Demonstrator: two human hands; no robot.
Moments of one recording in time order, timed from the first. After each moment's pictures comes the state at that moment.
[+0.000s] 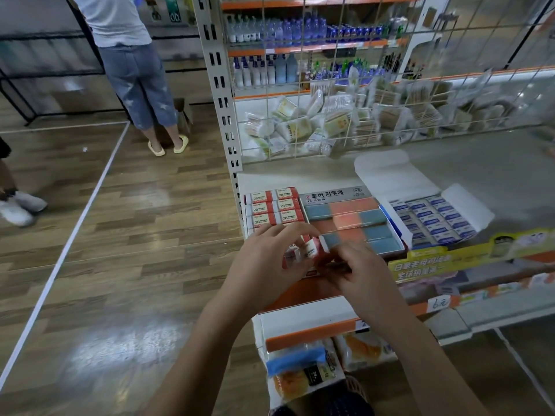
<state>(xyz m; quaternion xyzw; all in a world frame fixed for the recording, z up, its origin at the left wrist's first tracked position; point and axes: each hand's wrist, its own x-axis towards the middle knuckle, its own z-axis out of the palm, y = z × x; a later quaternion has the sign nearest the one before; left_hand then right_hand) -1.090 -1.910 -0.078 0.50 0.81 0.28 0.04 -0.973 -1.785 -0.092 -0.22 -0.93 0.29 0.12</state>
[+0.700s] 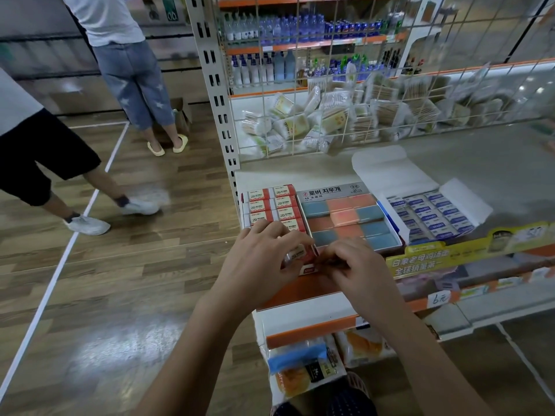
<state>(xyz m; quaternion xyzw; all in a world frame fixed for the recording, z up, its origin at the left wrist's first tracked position) -1.091 -1.912 -0.071 0.53 0.83 0.14 0.03 -0.970 -1.777 -0.106 -0.16 -0.93 0.28 0.18</state>
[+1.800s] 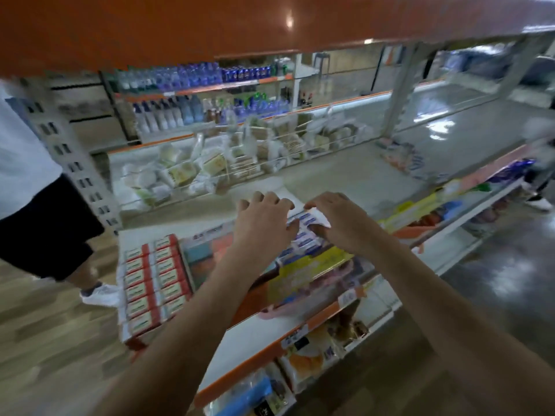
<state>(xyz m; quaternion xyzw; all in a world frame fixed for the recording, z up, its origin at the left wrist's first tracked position) -1.020 -1.716 -0.023 0.58 0.81 0.09 -0.05 -0.893 -1.605 -0.034 -0.28 -0.95 0.09 0.10</state>
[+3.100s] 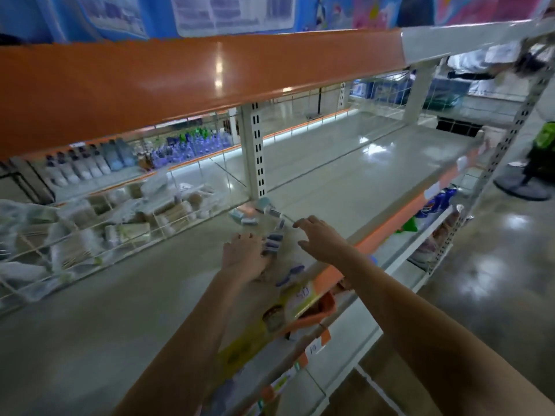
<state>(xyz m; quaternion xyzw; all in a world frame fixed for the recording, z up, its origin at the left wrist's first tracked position) -0.861 -1.223 -0.093 0.54 0.84 0.04 0.03 -0.716 -1.122 -0.088 -0.39 -0.90 0.14 0.08</state>
